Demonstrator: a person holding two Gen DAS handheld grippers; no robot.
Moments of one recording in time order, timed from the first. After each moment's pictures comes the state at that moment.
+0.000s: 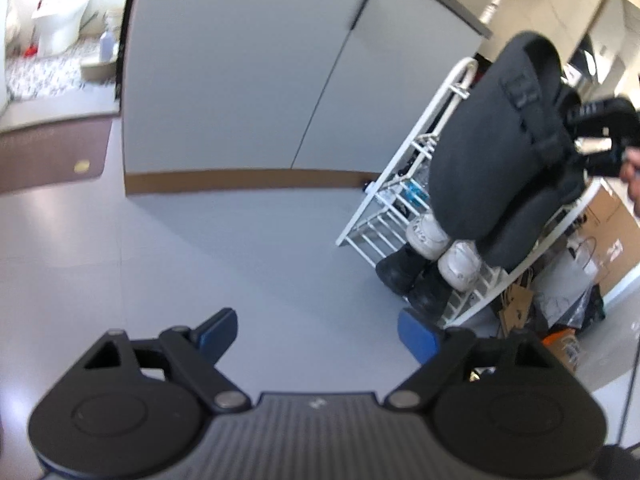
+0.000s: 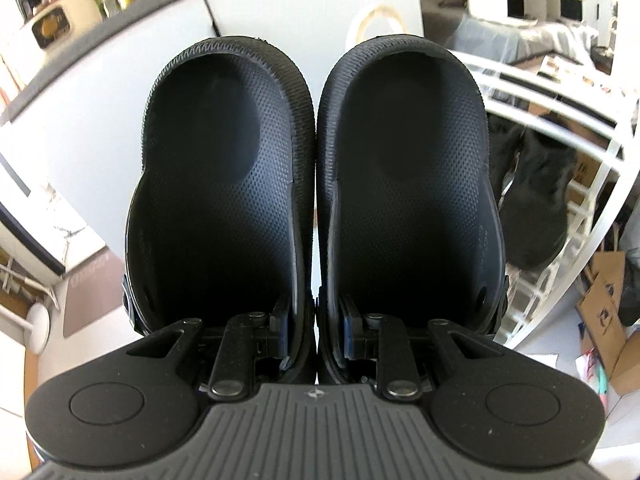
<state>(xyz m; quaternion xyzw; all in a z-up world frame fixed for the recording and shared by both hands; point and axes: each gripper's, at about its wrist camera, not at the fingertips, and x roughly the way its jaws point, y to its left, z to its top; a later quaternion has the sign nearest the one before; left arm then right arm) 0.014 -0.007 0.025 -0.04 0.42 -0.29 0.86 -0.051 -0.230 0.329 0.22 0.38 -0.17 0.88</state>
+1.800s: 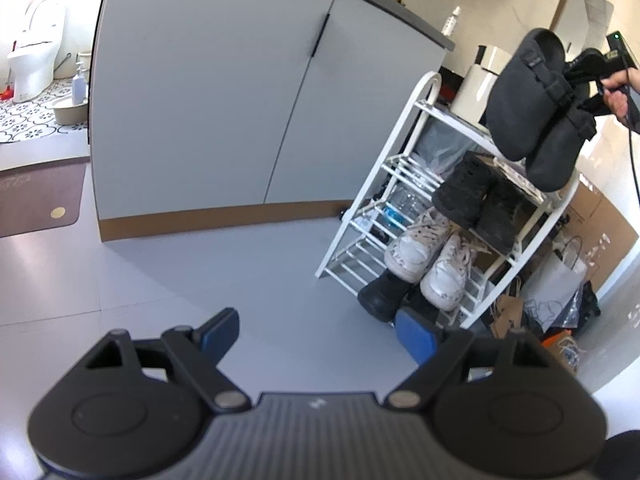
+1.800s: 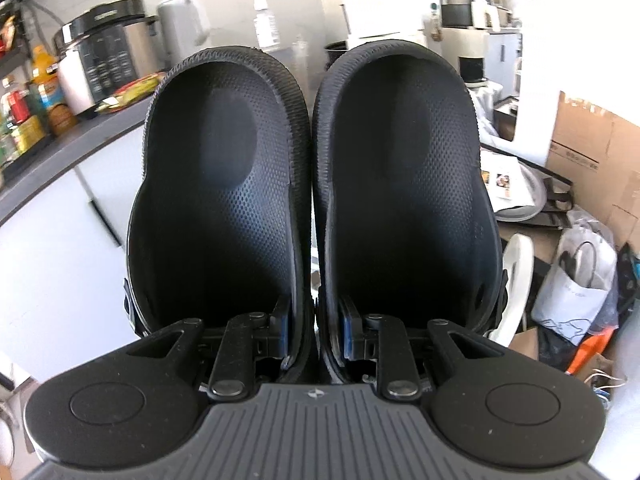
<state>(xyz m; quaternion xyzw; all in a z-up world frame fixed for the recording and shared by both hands) 0.012 -0.037 0.024 -0.02 0.37 -0.33 0.87 0.062 -0.550 0.272 0.22 0.31 -0.33 0.87</state>
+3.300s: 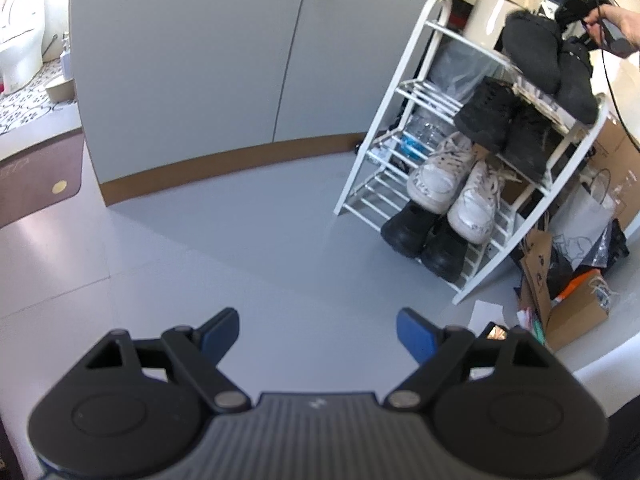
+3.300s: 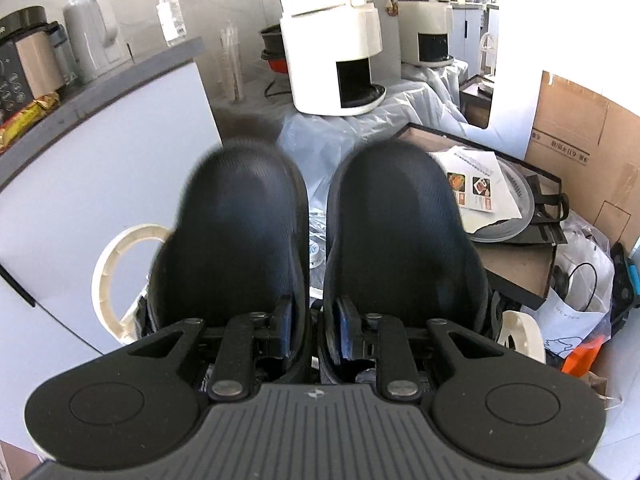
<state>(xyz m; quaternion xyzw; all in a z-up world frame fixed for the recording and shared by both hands) 0.028 -0.056 -0.020 0.06 0.45 -0.31 0.84 0.129 -0.681 0.226 0.25 0.33 -0.37 0.83</state>
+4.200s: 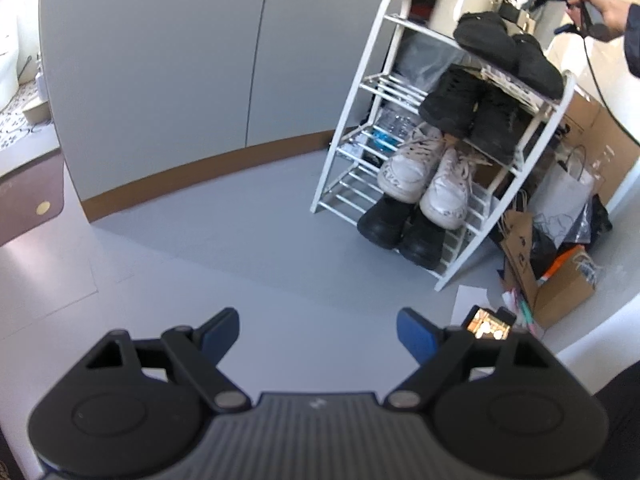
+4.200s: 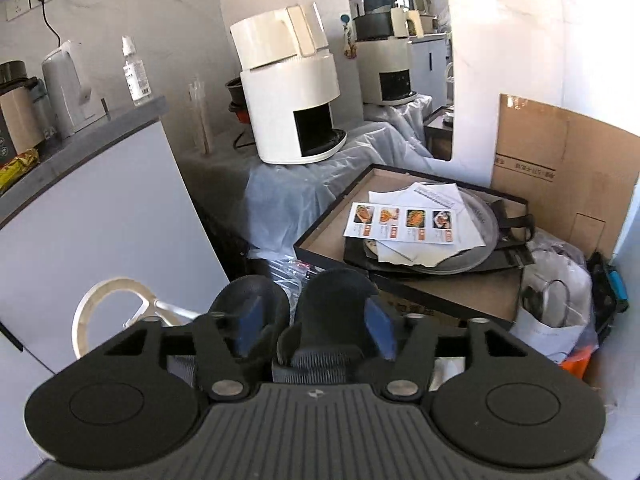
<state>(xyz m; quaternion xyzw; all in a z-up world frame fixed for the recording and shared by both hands) 0.001 -0.064 -0.005 0.08 0.43 -0.35 0.83 0.071 -0.674 0.256 0.24 0.25 -0.41 0.84</state>
